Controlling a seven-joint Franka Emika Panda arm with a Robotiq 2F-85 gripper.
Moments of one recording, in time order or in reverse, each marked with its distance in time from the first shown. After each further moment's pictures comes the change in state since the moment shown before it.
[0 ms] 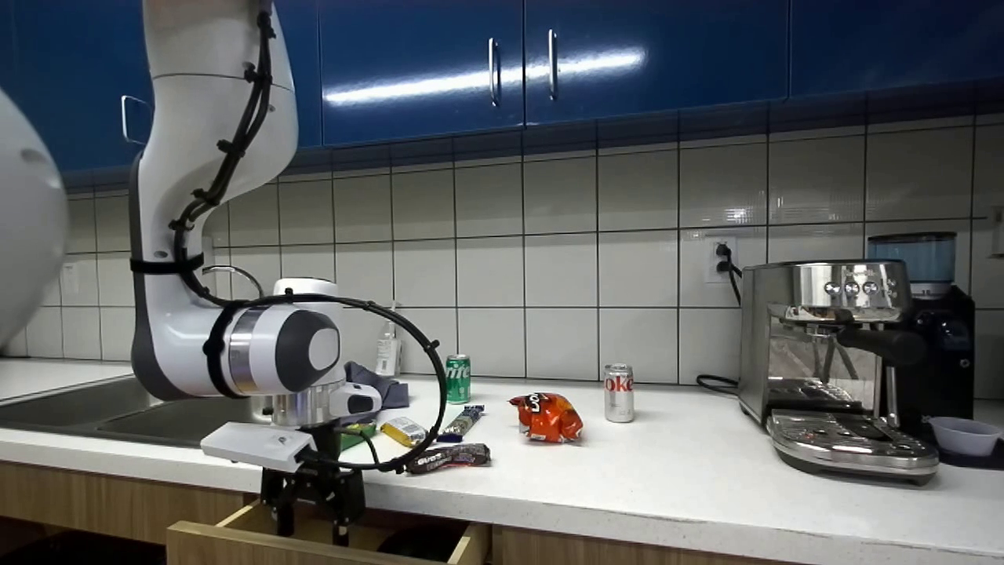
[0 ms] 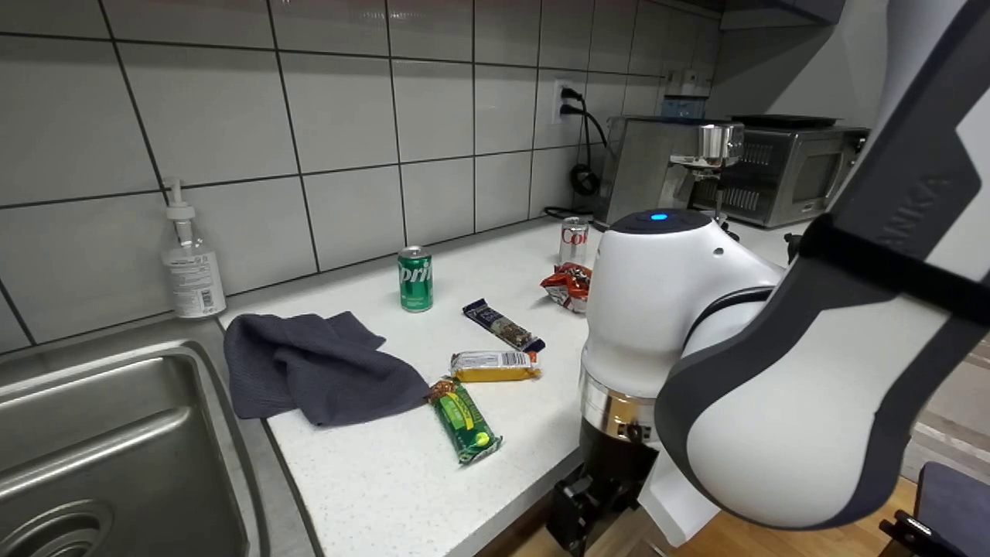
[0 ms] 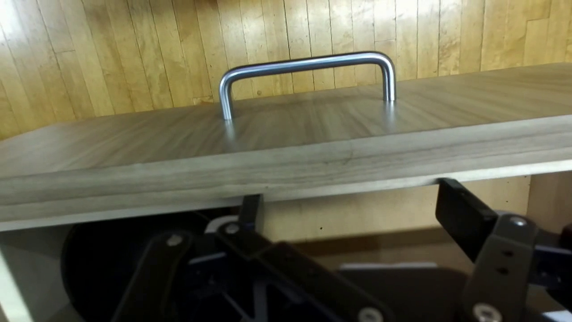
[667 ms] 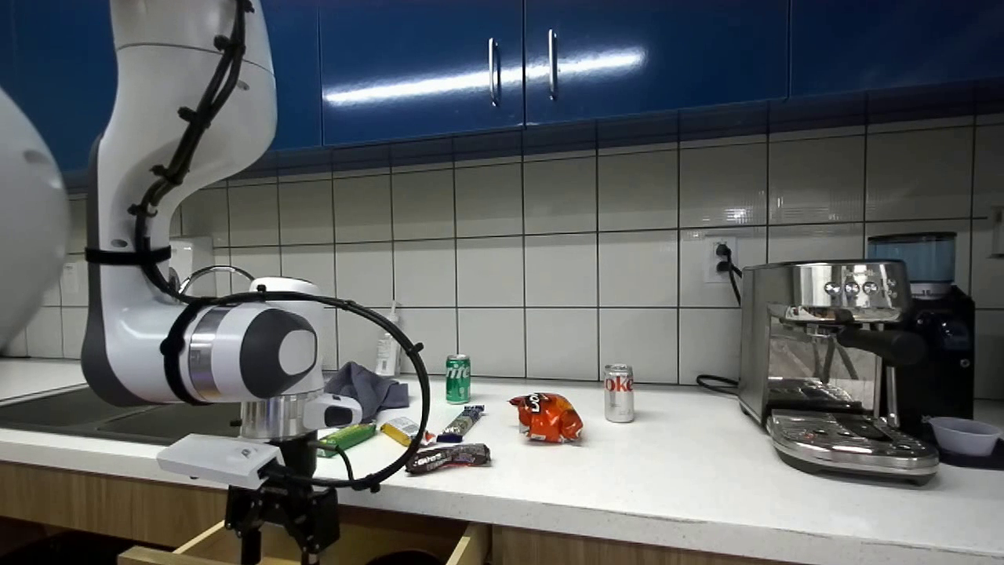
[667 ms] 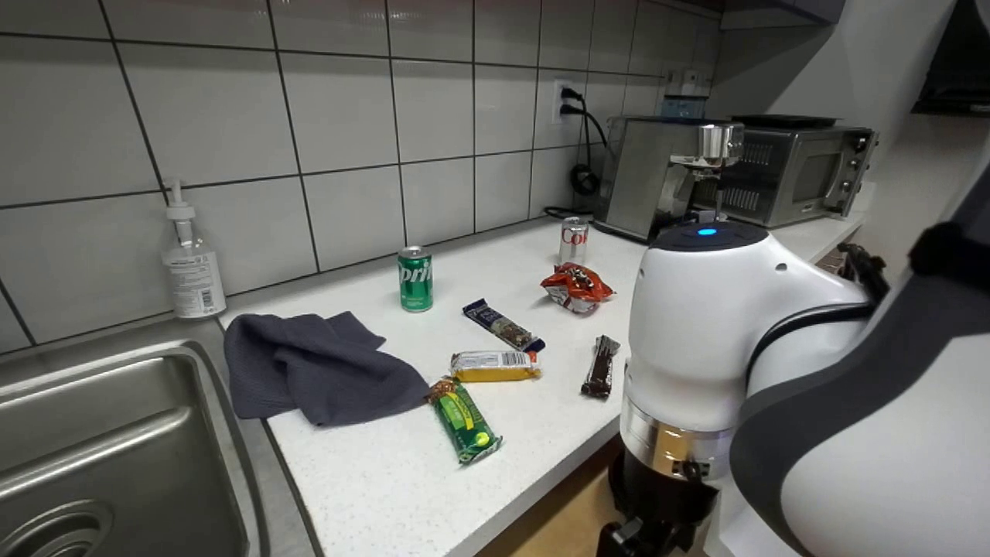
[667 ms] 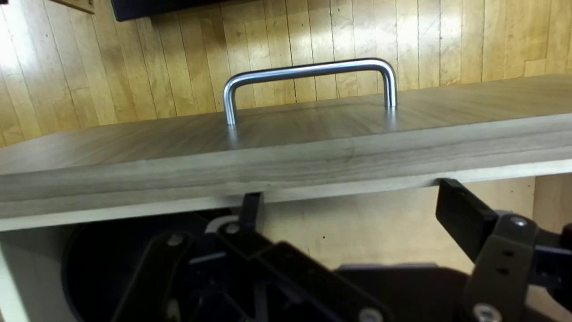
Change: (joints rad) arm 0.006 -0.071 0.026 -0.125 0.030 -0.008 0.000
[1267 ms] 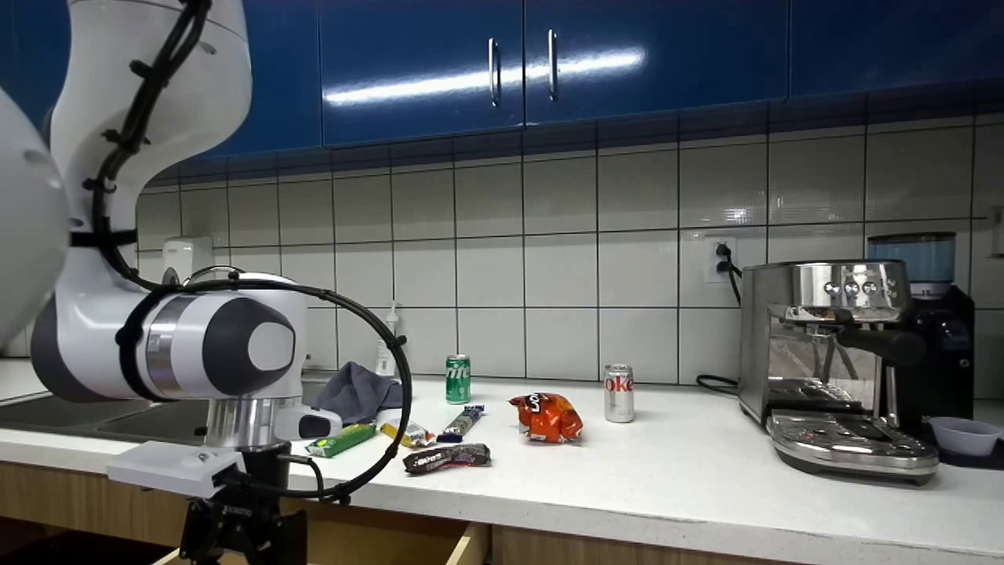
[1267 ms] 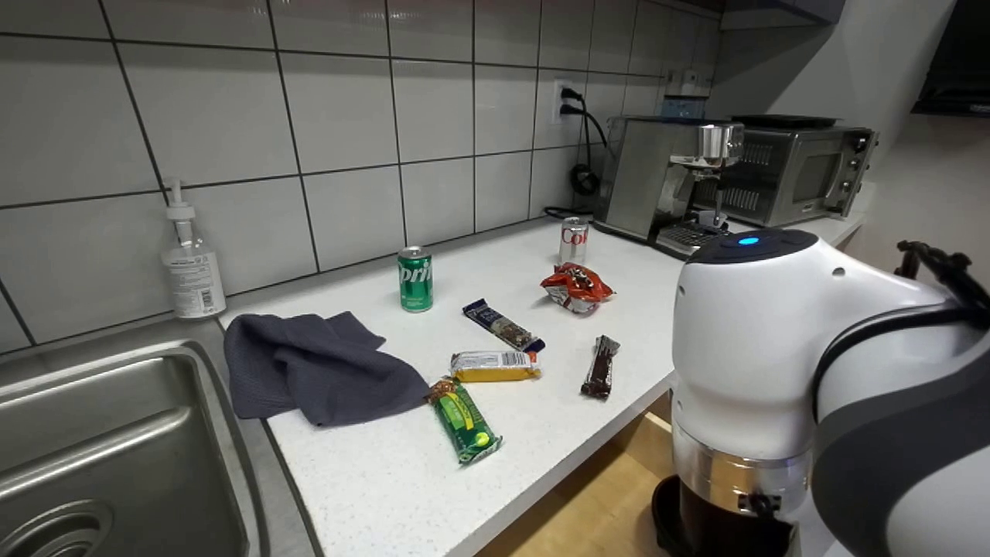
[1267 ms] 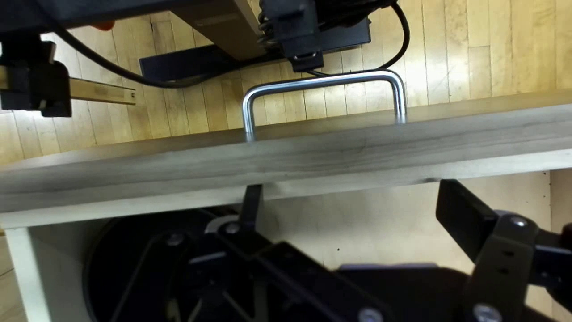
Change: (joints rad) arm 0.000 -0.091 0.029 -0.105 0.044 -0.103 0.001
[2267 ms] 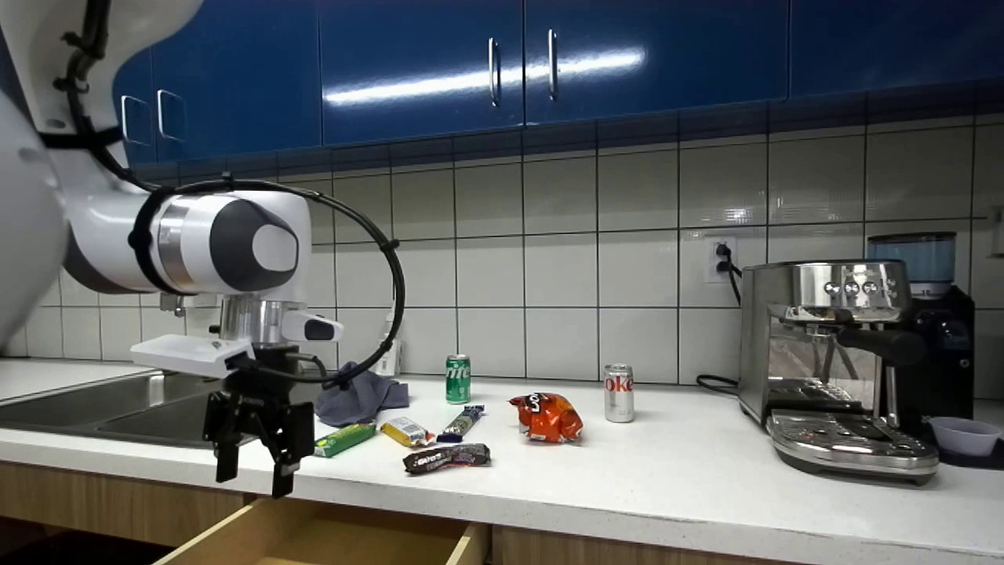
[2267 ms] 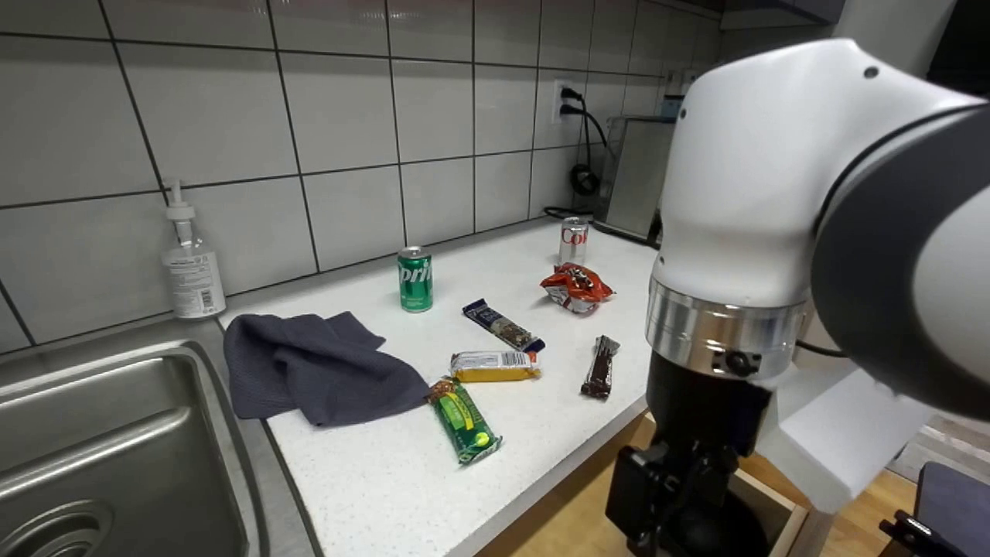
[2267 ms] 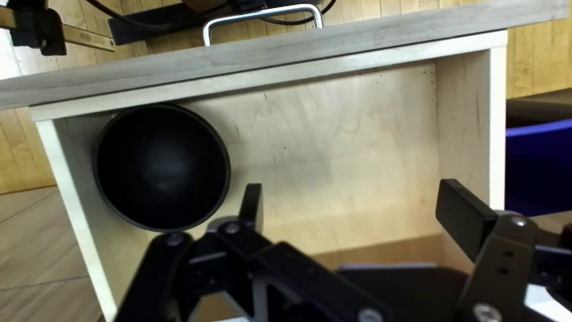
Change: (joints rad) arm -0.009 -0.275 0.028 0.051 0.061 -0.204 0.001
